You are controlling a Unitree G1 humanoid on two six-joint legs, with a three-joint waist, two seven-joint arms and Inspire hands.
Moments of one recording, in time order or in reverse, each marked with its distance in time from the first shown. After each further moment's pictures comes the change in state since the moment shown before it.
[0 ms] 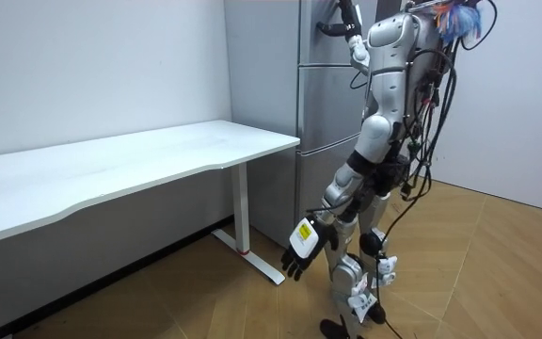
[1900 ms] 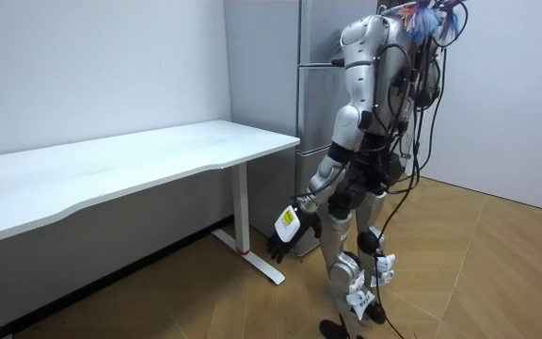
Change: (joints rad) left arm -0.017 -0.009 0.032 0.177 -0.085 -0.214 0.075; right arm 0.481 0.066 -0.077 -0.408 0.194 0.032 0.211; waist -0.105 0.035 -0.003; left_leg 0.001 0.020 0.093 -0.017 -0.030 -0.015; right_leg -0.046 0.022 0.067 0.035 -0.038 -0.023
